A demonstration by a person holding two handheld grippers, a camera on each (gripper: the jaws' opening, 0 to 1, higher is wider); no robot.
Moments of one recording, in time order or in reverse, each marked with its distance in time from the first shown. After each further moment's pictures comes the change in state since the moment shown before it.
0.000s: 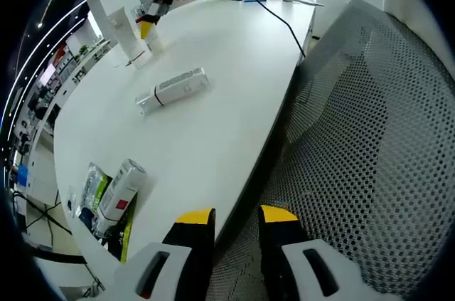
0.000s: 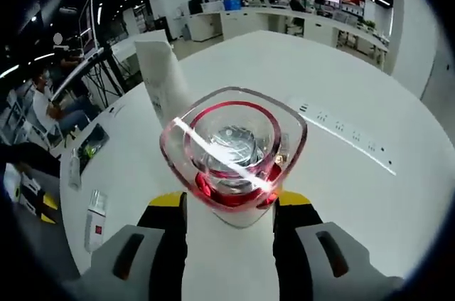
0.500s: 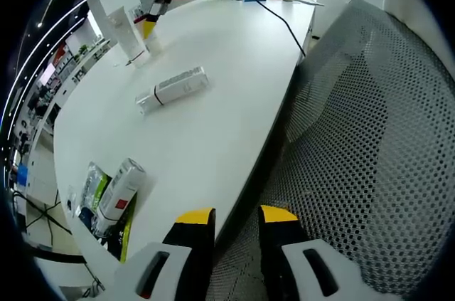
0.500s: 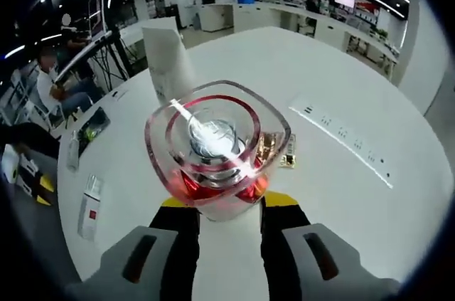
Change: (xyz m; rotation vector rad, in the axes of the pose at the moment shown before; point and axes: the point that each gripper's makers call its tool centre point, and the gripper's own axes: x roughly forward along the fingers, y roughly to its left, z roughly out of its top) left arm 0.000 0.000 0.000 -0.002 0.003 -0.001; right arm 0.002 0.001 0.001 -0.099 0.044 0.022
